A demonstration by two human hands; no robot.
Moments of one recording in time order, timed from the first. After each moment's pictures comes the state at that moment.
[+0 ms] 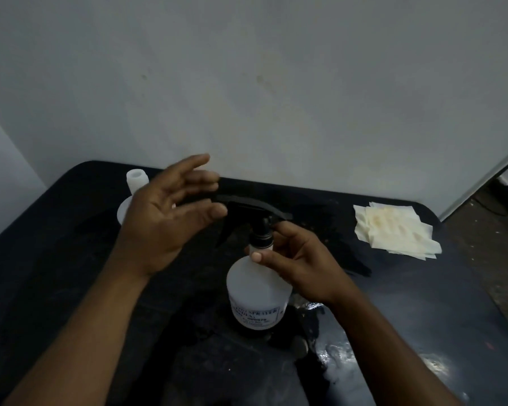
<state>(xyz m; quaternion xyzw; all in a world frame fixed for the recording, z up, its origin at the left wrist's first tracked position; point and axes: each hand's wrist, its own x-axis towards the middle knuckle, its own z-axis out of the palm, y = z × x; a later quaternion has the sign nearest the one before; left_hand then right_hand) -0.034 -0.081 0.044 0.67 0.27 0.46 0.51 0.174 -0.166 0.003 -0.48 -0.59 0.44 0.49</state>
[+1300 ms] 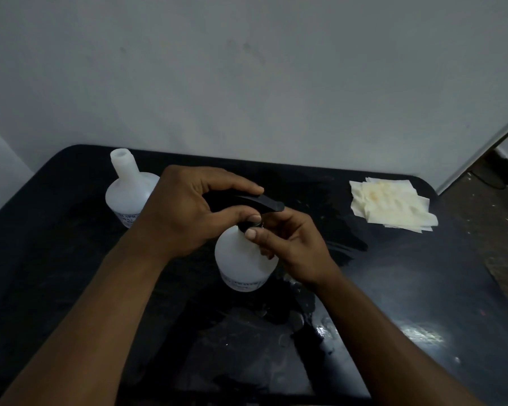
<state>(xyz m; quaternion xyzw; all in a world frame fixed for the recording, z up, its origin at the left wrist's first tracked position) -0.007 -0.097 0.062 0.84 0.24 0.36 0.33 0.160 -0.172 -0.002 -0.45 -0.55 0.41 0.57</state>
